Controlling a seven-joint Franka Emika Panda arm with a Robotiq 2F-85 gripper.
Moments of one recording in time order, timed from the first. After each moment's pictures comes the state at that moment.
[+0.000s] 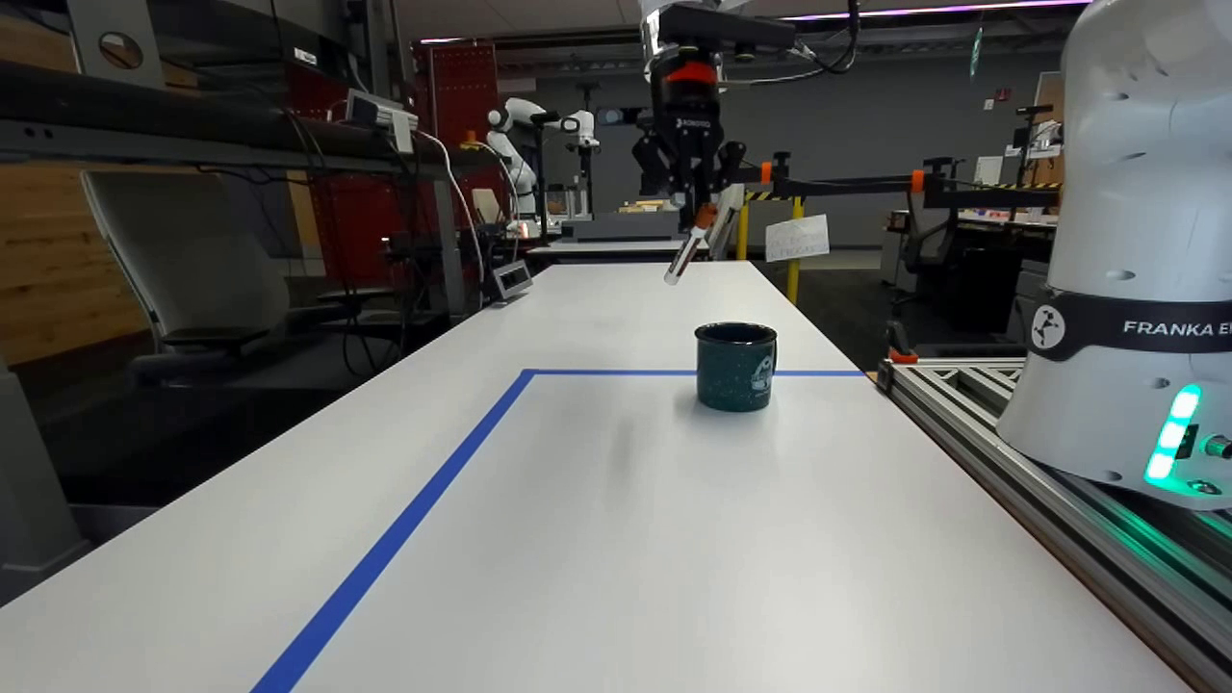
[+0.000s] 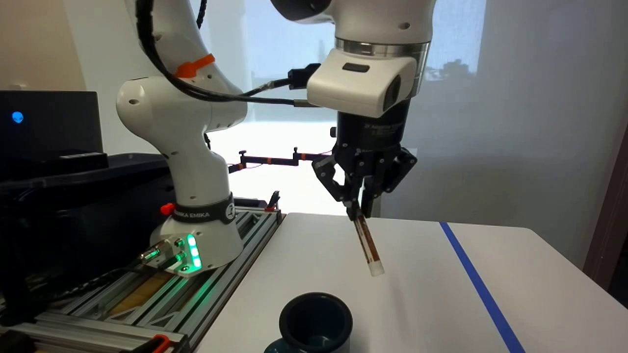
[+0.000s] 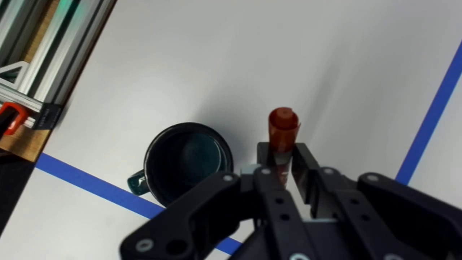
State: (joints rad) arm -0.31 -0.29 -0.23 -2.54 0.17 2.03 0.49
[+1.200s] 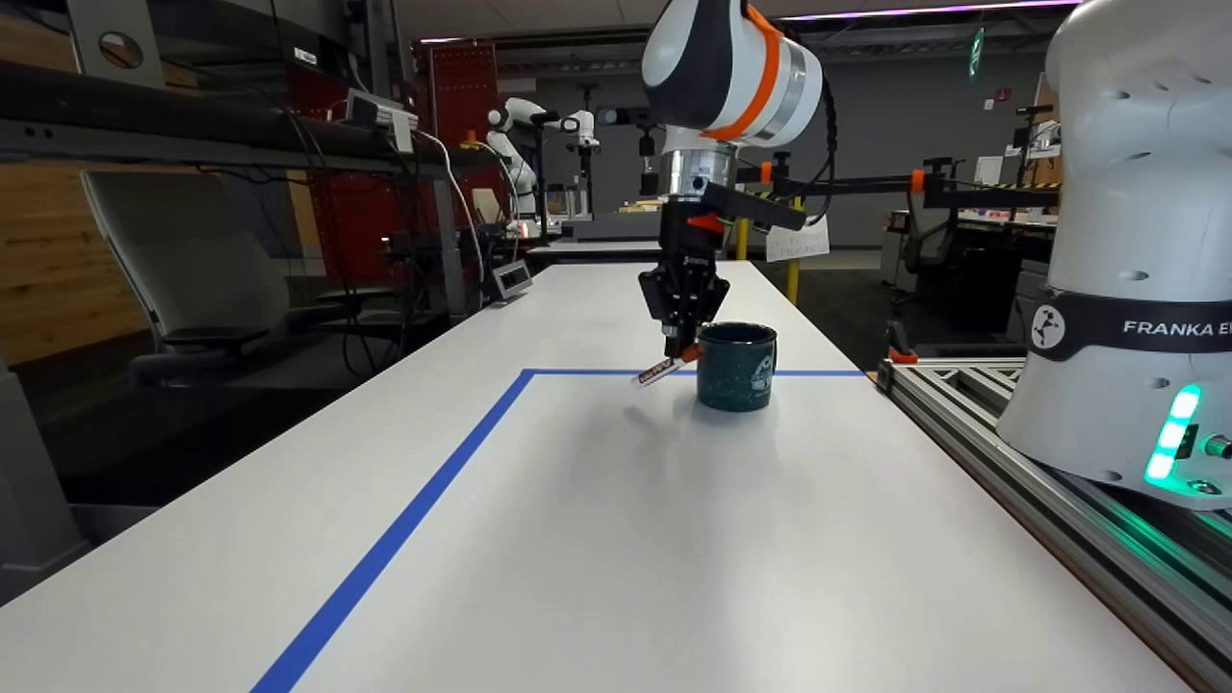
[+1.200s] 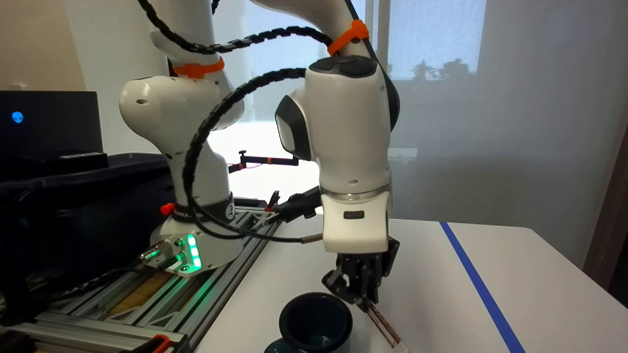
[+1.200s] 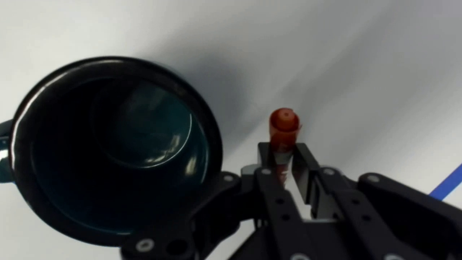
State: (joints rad) arm -0.18 0.00 -0.22 -2.76 0.55 2.75 -0.17
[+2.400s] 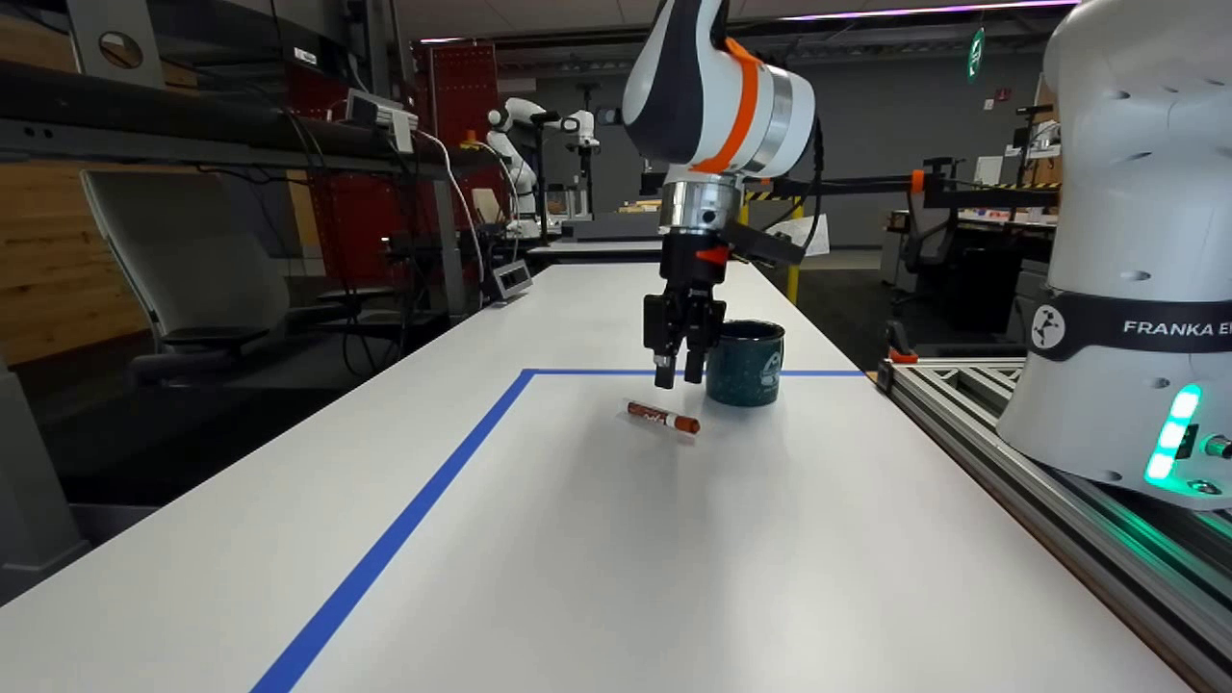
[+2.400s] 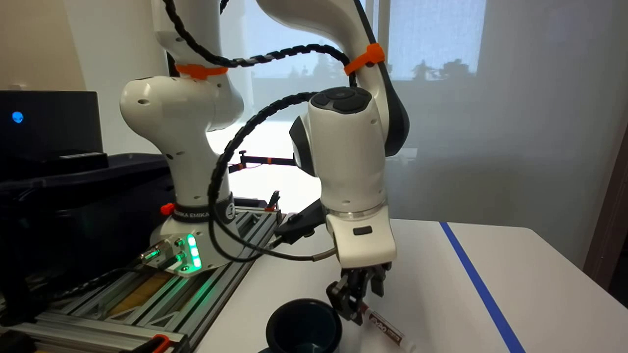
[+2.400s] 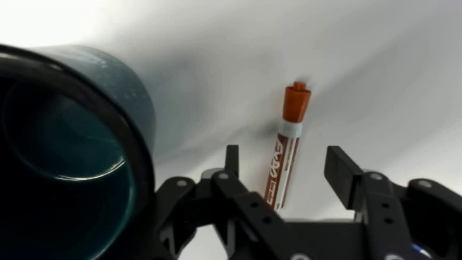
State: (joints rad) arm -0.17 0.10 -0.14 -2.75 0.82 2.84 -0.53
